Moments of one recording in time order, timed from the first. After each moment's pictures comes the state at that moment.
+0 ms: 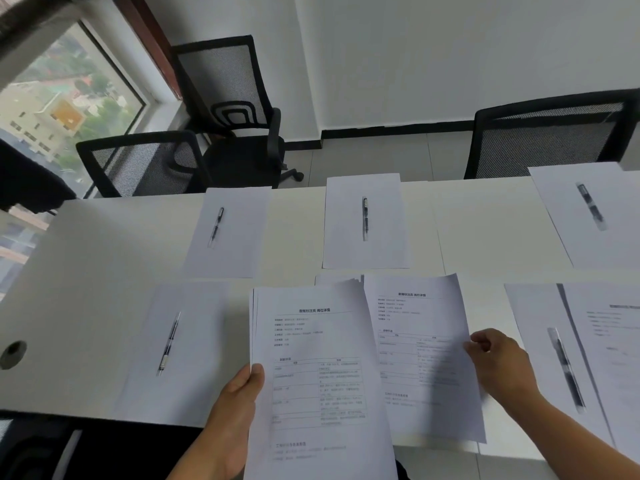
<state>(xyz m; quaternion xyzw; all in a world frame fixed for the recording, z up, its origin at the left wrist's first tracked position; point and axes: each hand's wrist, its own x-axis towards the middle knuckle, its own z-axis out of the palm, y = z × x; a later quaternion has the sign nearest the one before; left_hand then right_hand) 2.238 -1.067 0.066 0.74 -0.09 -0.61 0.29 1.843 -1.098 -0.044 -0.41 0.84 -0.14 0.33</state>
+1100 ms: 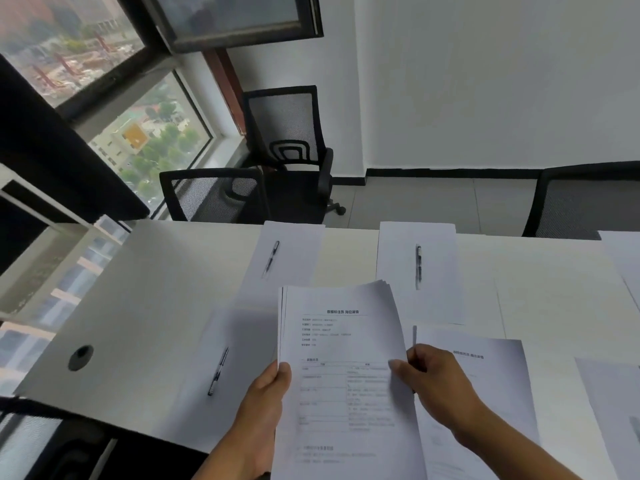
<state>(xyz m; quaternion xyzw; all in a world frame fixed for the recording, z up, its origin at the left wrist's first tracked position) 2.280 -1.116 0.112 0.70 -0.14 -0.61 0.35 2.010 -1.167 0.044 -0.48 0.65 -0.22 0.54</state>
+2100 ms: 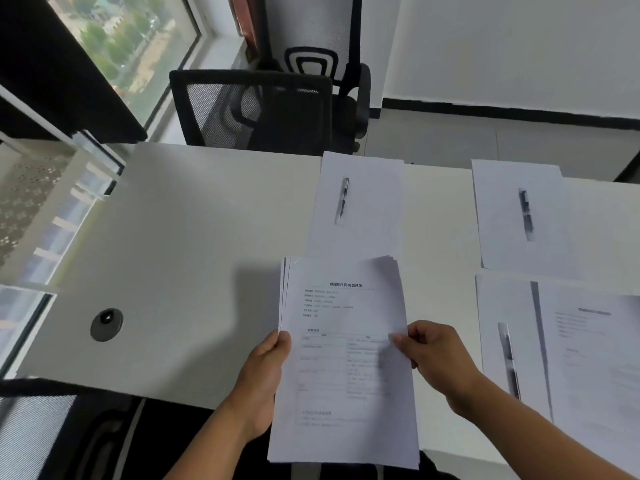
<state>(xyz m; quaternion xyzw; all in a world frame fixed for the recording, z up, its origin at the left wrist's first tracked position) 2.552 -1.137 0.025 0.66 -0.09 -0.68 0.31 2.275 -1.167 0.002 -0.40 0.71 -0.17 0.56</state>
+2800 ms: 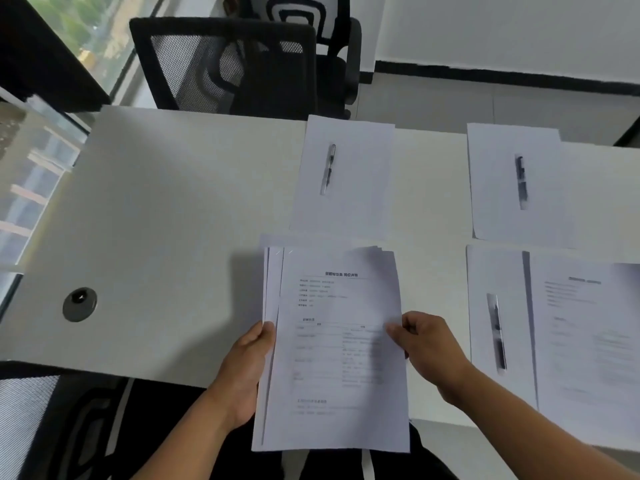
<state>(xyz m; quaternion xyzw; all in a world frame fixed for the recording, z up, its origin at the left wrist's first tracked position) 2.553 -1.117 0.000 0.66 -0.10 -0.68 0.29 2.260 -1.143 -0.031 -0.39 0.71 -0.14 0.57</state>
